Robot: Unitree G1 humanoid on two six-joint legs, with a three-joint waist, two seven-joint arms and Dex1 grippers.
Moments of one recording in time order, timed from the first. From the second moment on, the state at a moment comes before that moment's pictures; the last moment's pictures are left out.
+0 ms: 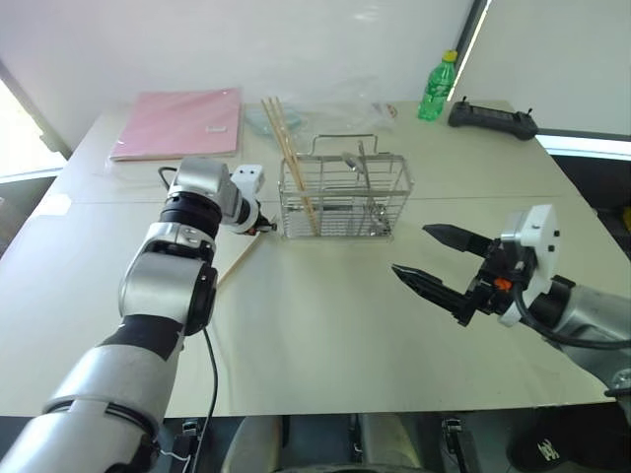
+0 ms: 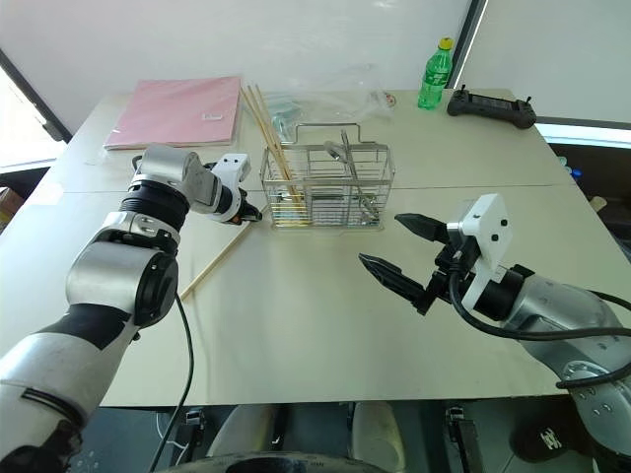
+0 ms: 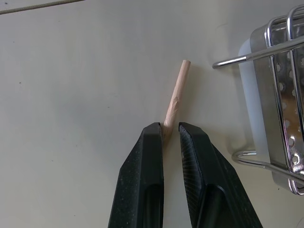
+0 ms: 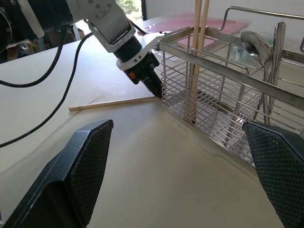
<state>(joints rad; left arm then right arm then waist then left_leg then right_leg) -1.27 0.28 -0.02 1.01 -0.11 1.19 -0.39 0.00 -0.83 -0.36 -0.76 1.01 0.74 0.49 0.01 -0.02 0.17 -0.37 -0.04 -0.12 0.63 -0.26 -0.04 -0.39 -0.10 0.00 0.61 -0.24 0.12</state>
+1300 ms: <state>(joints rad) -1.19 0.45 0.45 0.56 -0.36 0.62 -0.32 0.04 -0.92 -0.41 -0.72 1.05 0.80 0.60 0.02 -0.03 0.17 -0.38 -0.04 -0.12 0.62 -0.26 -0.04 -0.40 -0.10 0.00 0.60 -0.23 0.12</state>
